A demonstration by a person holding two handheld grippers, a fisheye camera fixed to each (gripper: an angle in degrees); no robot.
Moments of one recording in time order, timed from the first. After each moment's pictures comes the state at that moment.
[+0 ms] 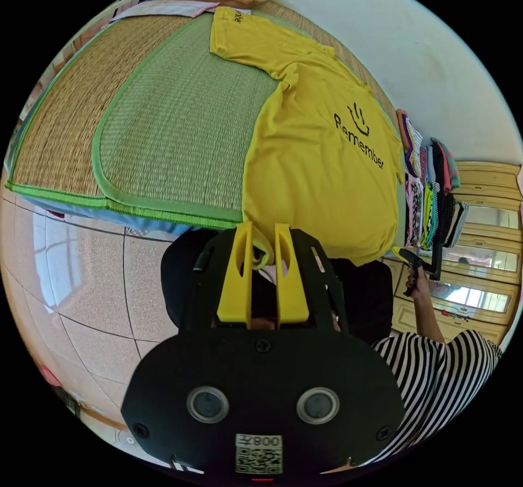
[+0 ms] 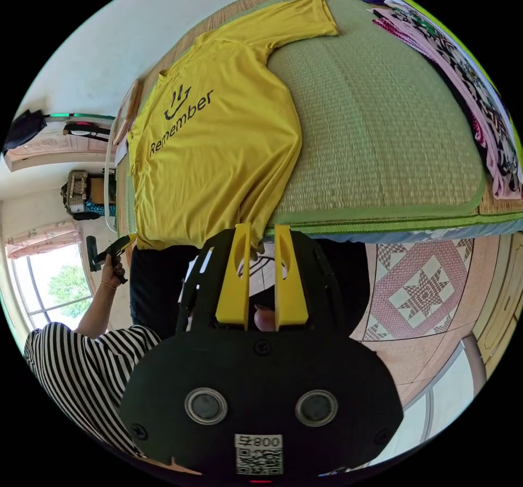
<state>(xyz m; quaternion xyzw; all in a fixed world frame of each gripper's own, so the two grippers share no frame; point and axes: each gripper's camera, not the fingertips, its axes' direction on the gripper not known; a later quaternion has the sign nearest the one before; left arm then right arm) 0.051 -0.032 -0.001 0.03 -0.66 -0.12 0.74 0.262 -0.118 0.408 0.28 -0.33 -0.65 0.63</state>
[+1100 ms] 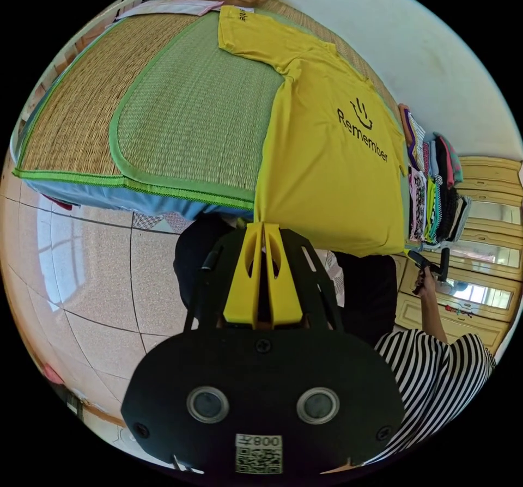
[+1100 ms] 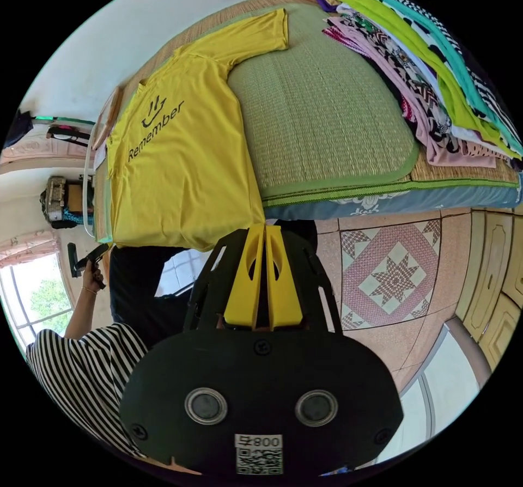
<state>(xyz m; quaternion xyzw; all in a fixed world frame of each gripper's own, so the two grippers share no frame) 0.020 0.004 -0.058 0.02 -0.67 -0.13 0.73 0.309 -0.165 0.401 0.33 -0.31 -0.61 0.66</state>
